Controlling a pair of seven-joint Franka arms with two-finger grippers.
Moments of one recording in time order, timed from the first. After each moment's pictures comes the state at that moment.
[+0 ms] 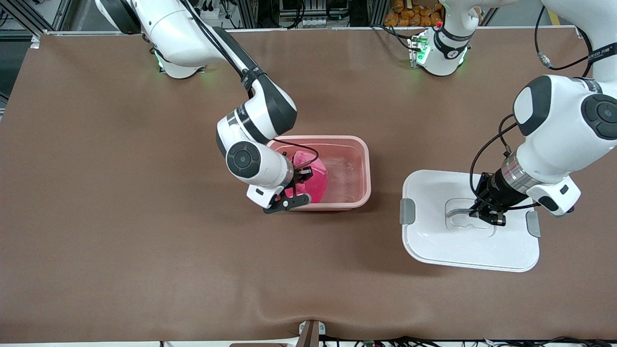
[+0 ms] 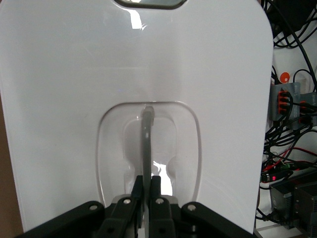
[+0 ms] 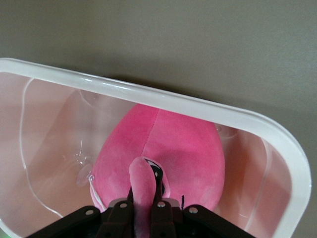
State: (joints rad) left arm -0.04 0.31 -0.16 -1.59 0.00 2.09 -1.64; right arm 0.65 0.76 -0.05 -1.20 0.38 1.92 0.26
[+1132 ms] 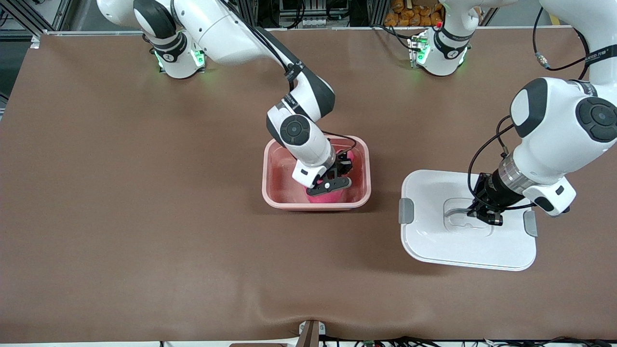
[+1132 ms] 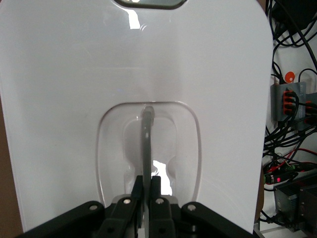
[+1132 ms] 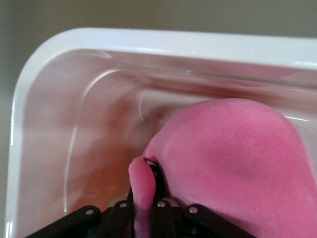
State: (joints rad) left arm -0.04 0.31 -0.17 -1.61 0.00 2.11 -1.63; right arm 0.83 0.87 -0.05 -1.23 0.38 2.32 0.40
